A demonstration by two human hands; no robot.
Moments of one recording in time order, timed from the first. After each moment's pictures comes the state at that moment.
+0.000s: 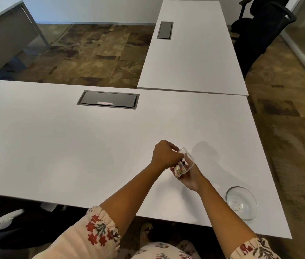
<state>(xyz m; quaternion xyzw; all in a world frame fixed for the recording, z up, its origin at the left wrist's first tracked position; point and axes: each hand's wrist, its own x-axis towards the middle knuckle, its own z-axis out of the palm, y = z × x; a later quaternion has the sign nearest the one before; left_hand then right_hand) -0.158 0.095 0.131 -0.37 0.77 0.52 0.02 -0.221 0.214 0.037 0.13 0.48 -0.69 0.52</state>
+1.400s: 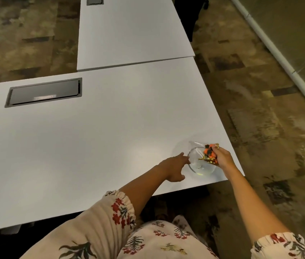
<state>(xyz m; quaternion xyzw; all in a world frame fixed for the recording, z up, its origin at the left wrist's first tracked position) -0.184 0.246 0.043 0.12 0.90 0.27 0.33 -0.273 0.460 0.006 0.21 0.78 -0.53 0.25</state>
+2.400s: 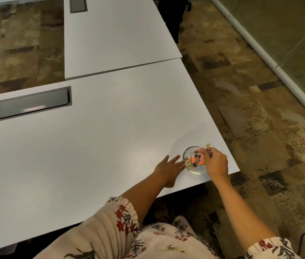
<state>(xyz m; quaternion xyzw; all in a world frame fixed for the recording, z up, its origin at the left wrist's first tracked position) -0.178 0.252 0.029 0.24 0.92 0.00 0.32 -0.231 0.443 0.021 0.08 0.95 -0.30 0.05</state>
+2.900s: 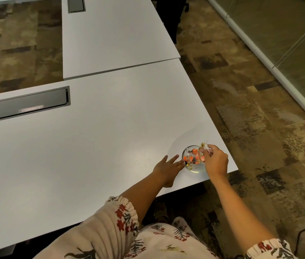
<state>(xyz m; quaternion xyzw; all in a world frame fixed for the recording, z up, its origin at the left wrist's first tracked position) -0.175 0.249 0.025 0.25 0.92 0.00 0.32 -0.224 0.434 0.032 0.10 0.93 -0.34 0.00</state>
